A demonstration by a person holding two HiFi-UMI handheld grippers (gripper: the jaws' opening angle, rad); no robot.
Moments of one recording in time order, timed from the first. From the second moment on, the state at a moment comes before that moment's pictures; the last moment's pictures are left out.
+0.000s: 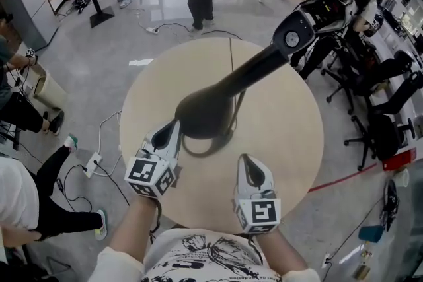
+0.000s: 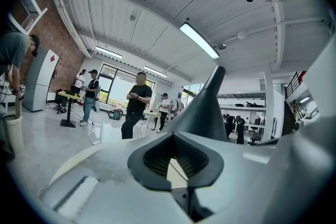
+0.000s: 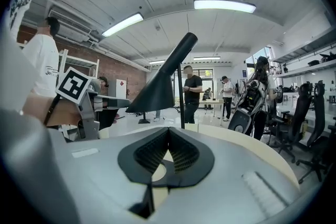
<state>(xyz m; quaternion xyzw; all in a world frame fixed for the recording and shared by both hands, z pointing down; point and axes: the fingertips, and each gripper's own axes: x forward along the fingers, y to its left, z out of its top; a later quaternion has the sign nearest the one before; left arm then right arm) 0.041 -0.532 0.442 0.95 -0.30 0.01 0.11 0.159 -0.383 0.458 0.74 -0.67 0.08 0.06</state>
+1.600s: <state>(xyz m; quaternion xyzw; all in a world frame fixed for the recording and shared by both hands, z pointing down) 0.029 -0.208 0.430 0.92 -0.39 -0.02 0.09 0.158 -0.201 0.465 0.60 -0.79 0.07 0.07</state>
